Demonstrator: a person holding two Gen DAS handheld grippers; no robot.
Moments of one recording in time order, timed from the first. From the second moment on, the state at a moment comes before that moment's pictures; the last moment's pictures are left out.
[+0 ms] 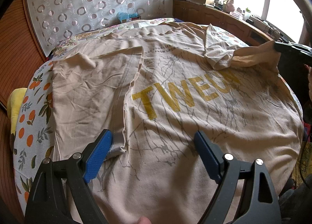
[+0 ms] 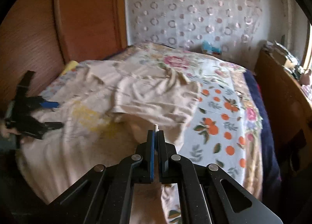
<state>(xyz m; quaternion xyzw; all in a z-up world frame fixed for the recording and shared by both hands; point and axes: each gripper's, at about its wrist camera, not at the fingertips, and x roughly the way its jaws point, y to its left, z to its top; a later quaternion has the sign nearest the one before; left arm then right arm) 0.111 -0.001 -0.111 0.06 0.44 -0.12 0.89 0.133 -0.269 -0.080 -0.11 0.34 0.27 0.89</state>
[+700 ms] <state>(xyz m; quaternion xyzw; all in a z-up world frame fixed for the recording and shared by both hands) 0.112 -0.001 -0.104 0.04 0.43 -0.13 0.89 0.107 -0.270 -0.115 -0.11 0.38 0.24 0.89</state>
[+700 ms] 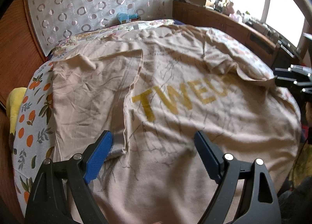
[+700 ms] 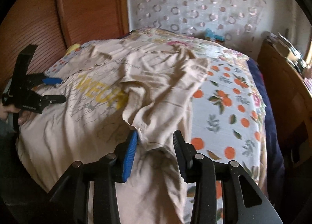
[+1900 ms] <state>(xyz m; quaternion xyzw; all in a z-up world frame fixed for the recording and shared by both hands) 0.217 -0.102 -0.100 -0.01 0.46 -0.23 0.86 0.086 -0.302 -0.160 -0.04 0.38 0.15 0.91</state>
